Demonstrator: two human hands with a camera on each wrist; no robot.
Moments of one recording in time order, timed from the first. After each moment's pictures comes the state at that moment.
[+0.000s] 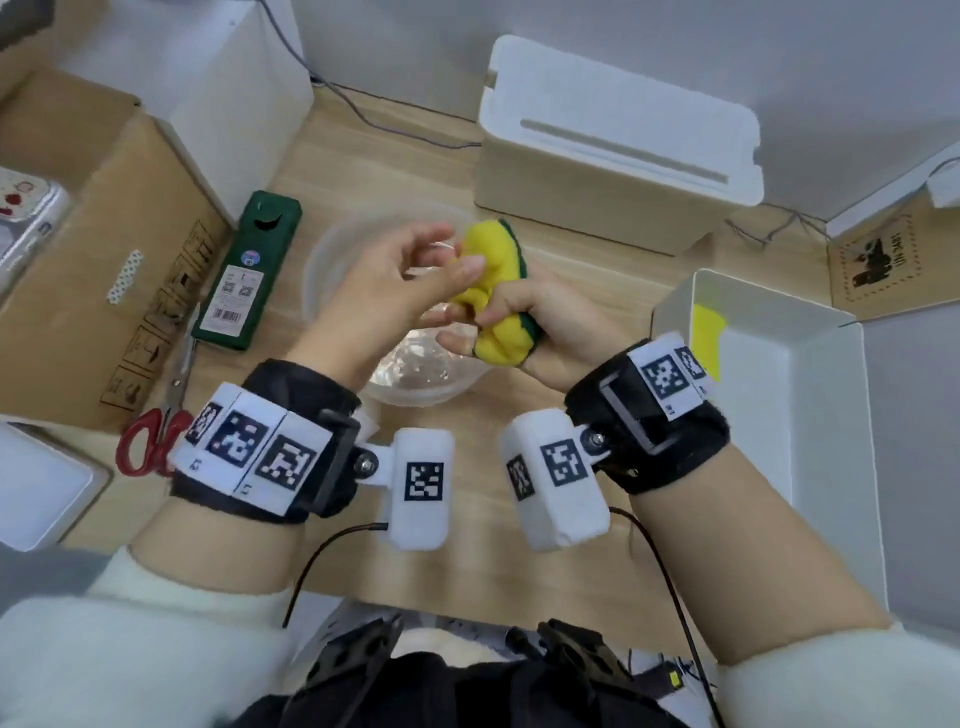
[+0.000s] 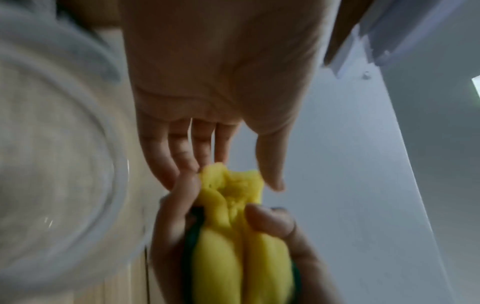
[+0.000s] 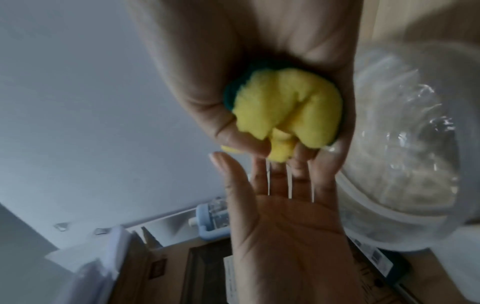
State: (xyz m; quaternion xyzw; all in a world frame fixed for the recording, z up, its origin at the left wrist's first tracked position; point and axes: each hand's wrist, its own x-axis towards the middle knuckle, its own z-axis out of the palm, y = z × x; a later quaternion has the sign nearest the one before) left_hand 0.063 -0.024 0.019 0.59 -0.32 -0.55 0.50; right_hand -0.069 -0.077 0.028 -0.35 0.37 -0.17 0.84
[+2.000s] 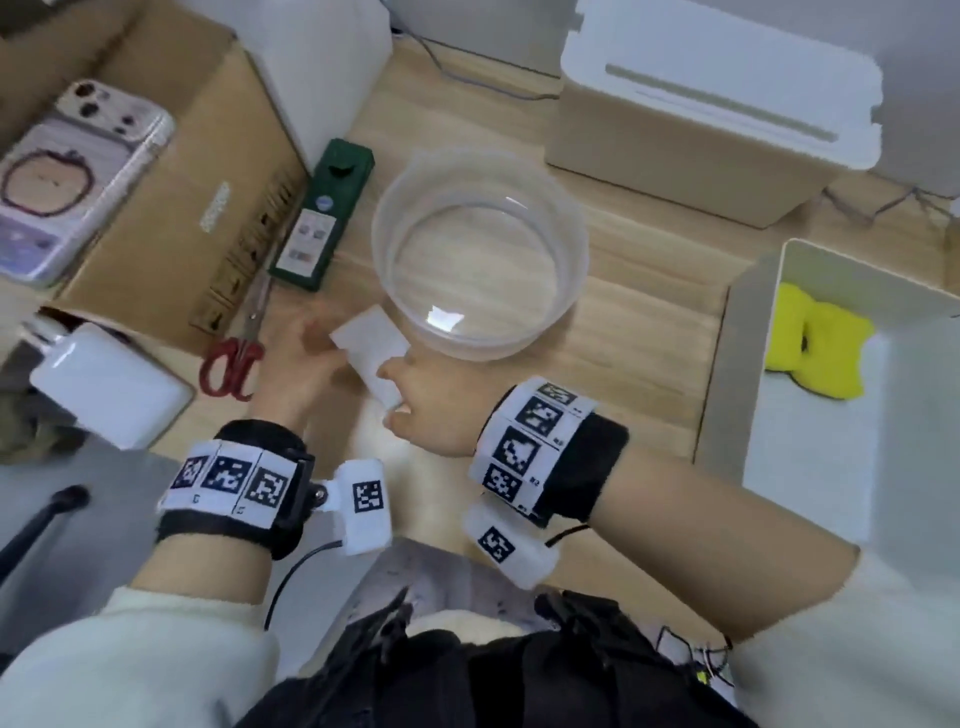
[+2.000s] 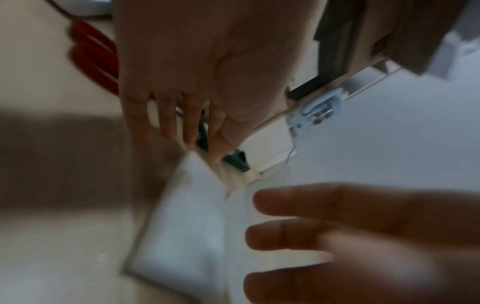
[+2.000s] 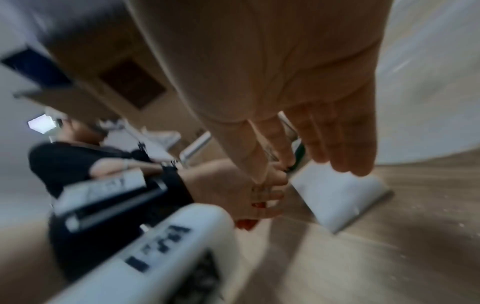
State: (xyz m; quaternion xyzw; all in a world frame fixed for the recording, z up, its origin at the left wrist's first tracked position) left_hand 0.127 0.085 -0.066 0.79 -0.20 -0.41 0.41; right_hand -0.017 0.021 -0.011 -0.91 0.24 0.19 0.27
